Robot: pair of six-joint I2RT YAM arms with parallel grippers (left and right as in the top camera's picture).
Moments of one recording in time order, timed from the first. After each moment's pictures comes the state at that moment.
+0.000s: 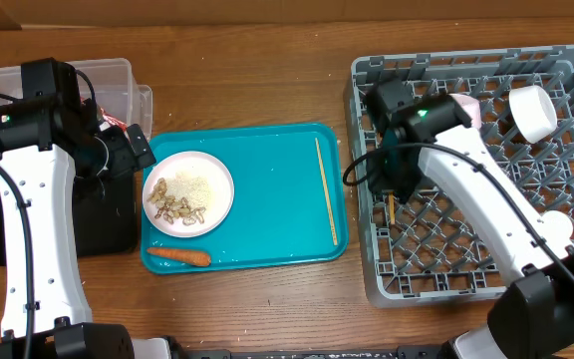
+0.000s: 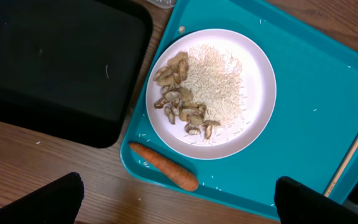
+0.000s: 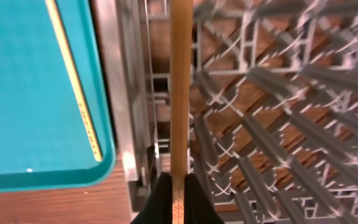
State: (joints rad) left arm 0.22 1.56 1.62 -1.42 0.07 -0.29; right arm 0.40 1.70 1.48 -1.32 0.06 0.38
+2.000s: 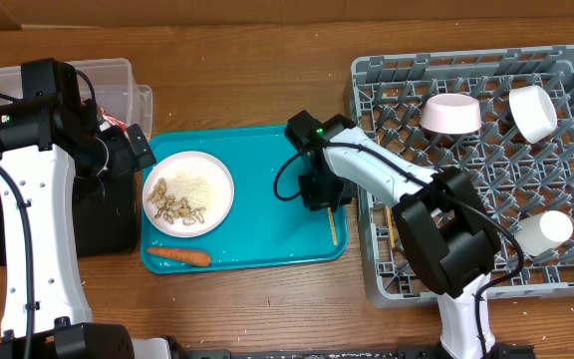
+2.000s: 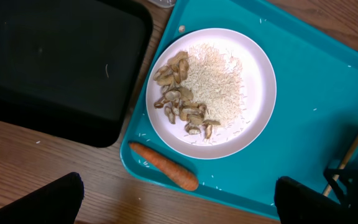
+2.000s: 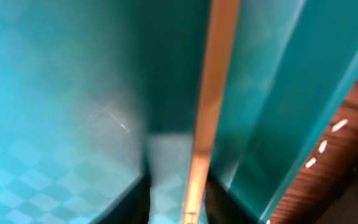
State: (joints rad) left arm 0.22 1.56 1.62 -1.42 0.07 -0.29; right arm 0.60 2.14 1.55 -1.07 -0.04 0.40
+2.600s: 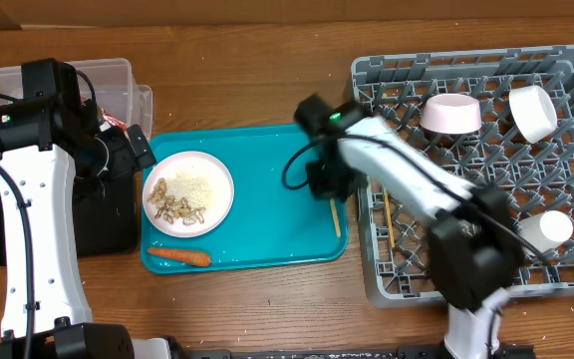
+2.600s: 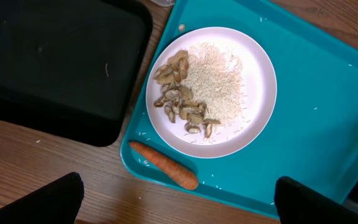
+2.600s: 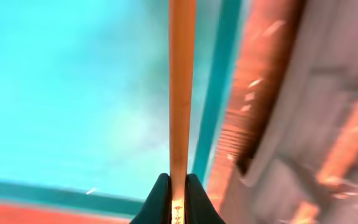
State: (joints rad) left arm 0.22 1.56 1.62 -1.42 0.07 -0.29; right arm 0.55 1.96 1.64 -1.22 -0.06 0.37
